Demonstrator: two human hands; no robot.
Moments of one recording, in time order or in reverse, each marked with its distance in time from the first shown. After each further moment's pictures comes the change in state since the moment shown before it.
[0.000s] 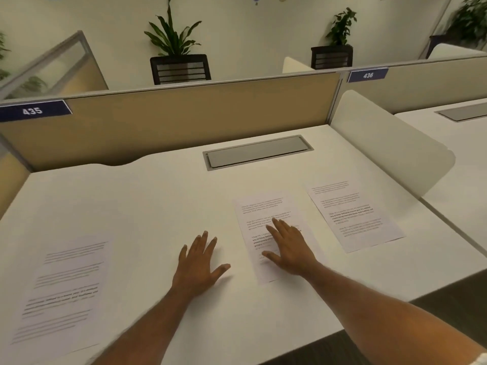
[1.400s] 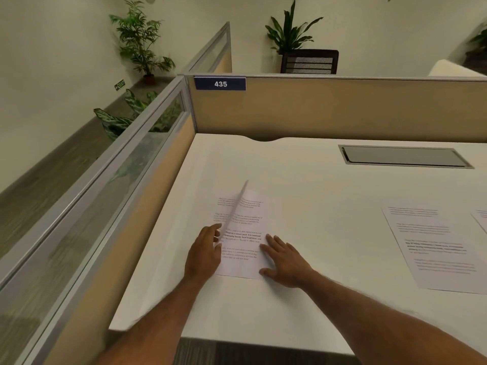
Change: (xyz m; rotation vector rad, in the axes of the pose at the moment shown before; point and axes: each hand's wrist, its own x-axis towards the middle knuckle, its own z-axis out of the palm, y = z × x) left_hand -0.205 -0.305 -0.060 -0.529 0.483 -0.375; right_hand 0.035 -0.392 0.117 -0.036 -0.342 -0.367
